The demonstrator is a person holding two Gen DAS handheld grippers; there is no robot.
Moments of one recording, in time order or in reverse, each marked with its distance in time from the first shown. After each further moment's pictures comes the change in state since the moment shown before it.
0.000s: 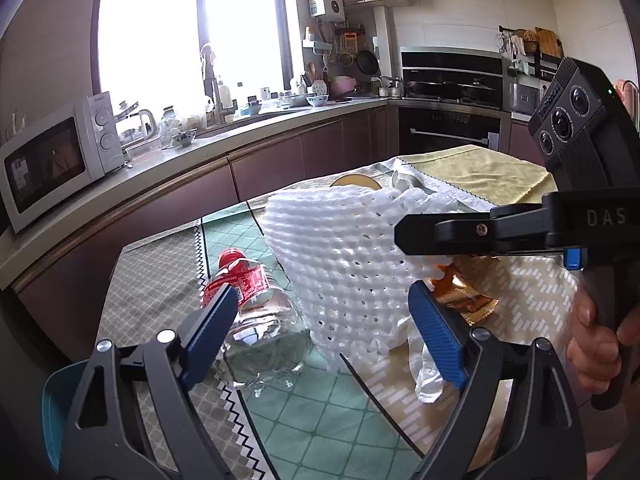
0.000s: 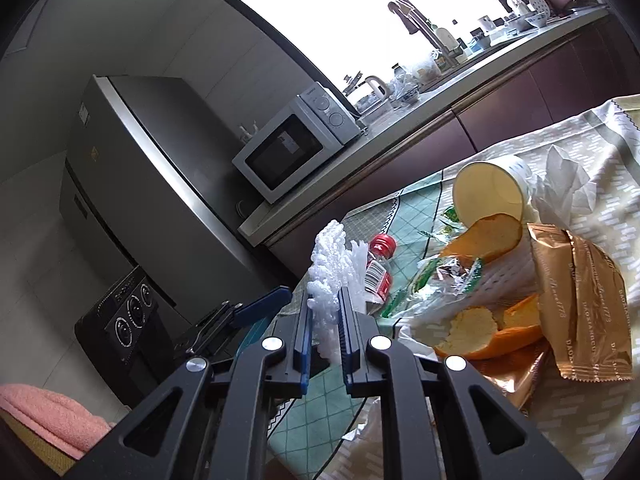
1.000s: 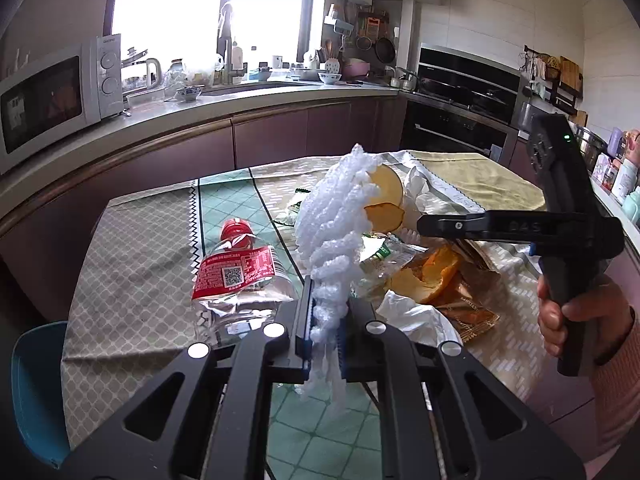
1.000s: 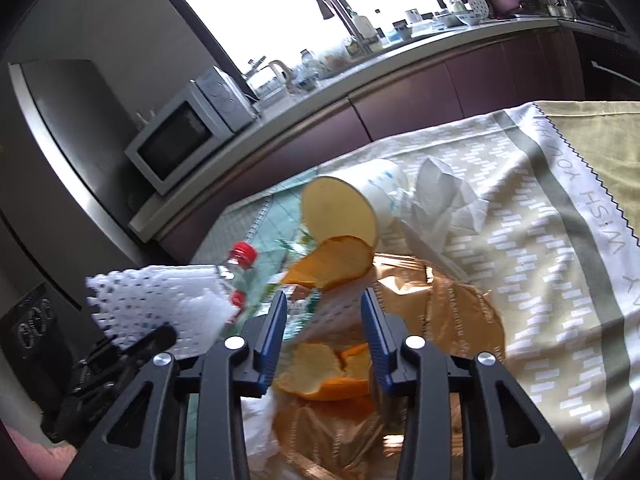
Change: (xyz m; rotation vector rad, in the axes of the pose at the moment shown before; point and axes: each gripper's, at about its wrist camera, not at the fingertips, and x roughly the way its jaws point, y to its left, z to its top) left arm 0.015 0.037 0.002 -0.175 0.087 -0.069; right arm 0.014 -0.064 0.030 0.018 0.101 -0.438
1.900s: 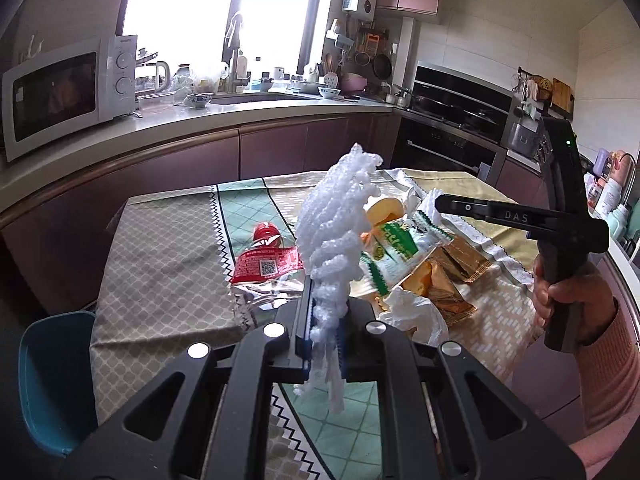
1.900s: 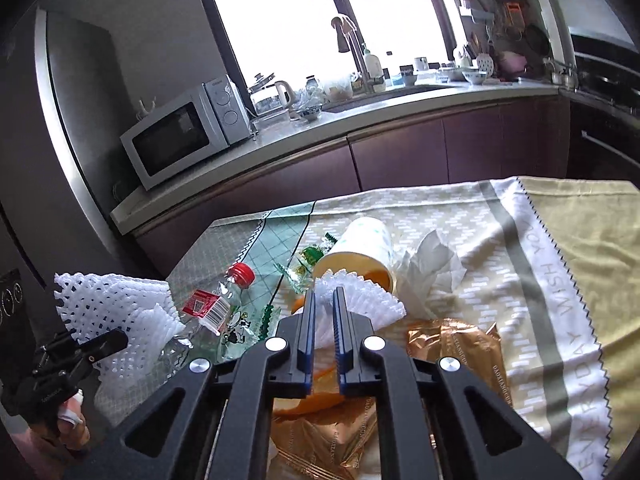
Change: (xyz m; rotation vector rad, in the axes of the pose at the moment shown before) left arm -0.056 0.037 -0.006 -0.044 -0.049 -0.046; right arm -0.042 0.041 0.009 -0.174 -0.140 -0.134
